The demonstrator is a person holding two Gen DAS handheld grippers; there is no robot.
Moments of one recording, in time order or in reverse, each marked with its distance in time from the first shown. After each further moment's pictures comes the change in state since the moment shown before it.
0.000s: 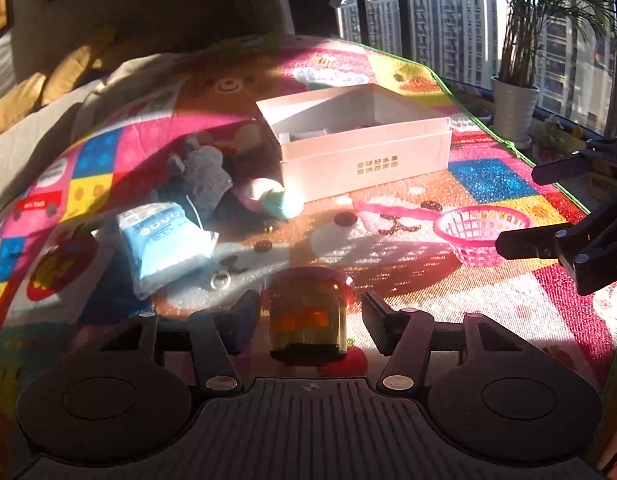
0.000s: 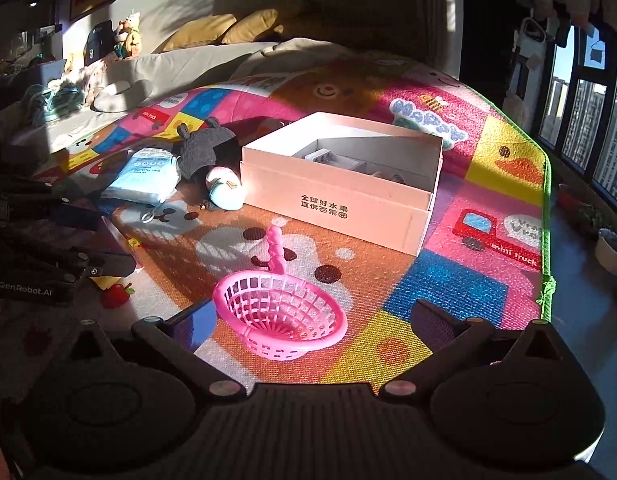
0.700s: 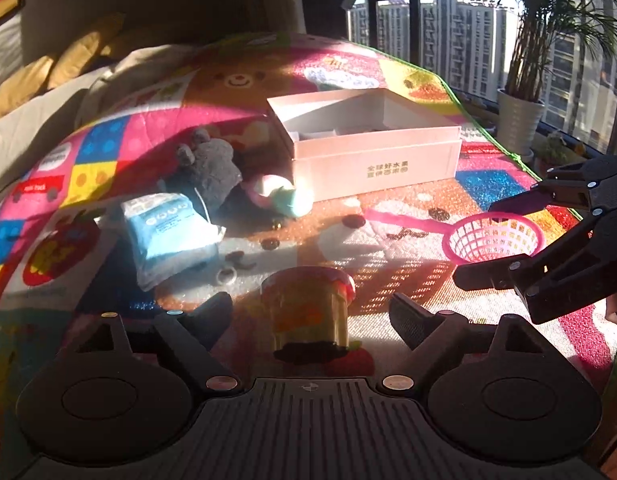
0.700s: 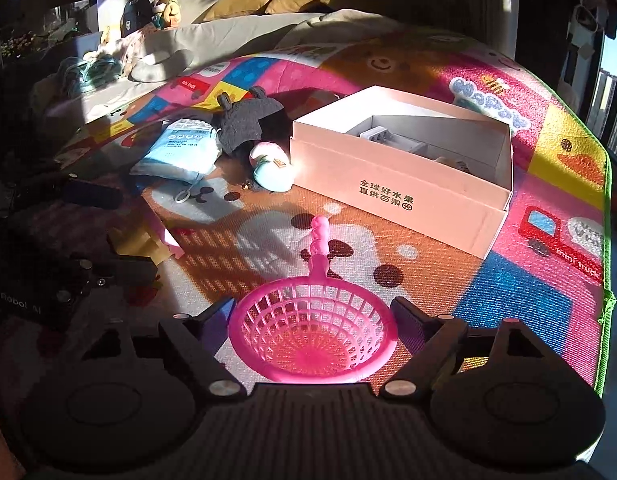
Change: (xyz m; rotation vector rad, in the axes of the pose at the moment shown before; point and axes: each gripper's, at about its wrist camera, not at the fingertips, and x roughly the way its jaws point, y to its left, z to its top) left arm 0.002 0.010 0.000 -0.057 -0.005 -0.008; right arm 0.032 0.018 0.012 -0.063 0.085 0.107
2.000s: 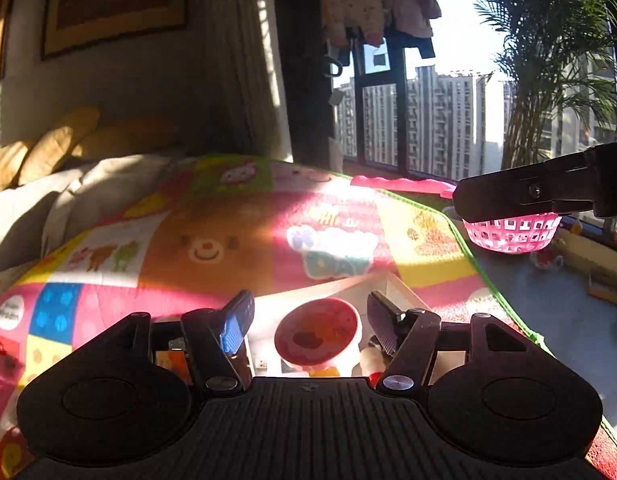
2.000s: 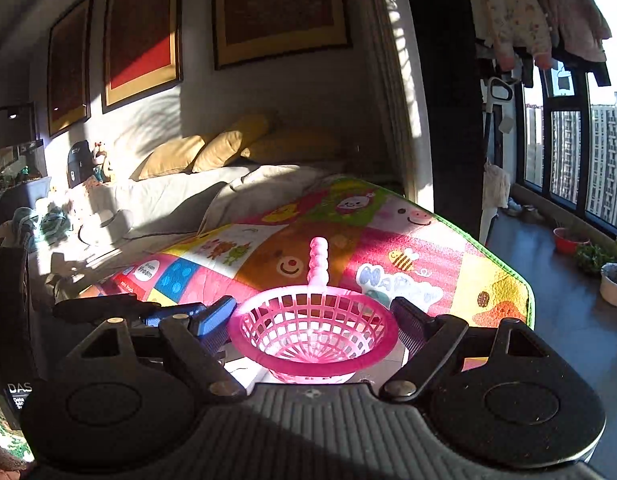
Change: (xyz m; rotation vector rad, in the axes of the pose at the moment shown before) left arm 0.078 -0.003 0.179 -0.012 -0.257 -0.033; right arm -0.042 -0.108 0.171 0.230 -0.320 -0.076
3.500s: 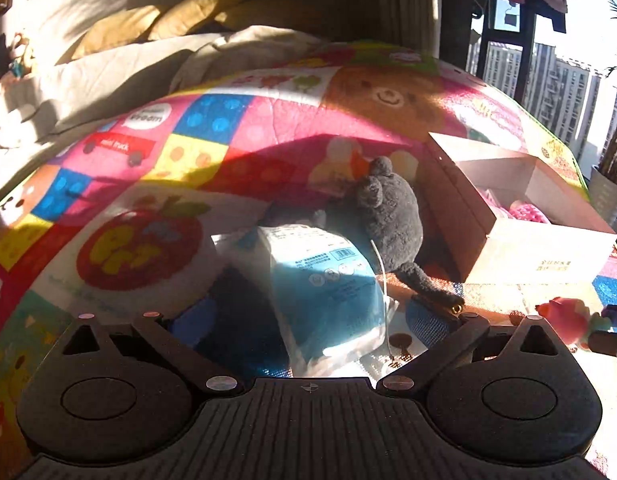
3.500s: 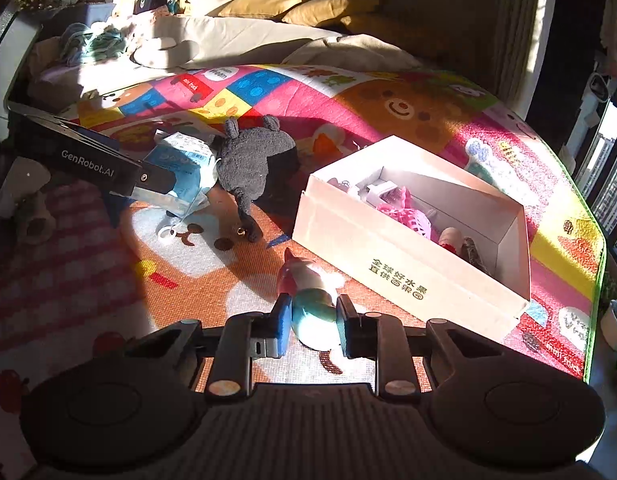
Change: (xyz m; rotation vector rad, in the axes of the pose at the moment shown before) left arm -0.063 0.111 -0.132 -0.249 0.226 0.250; right arm 0.002 0.092 -0.174 -0.379 0.268 -0.024
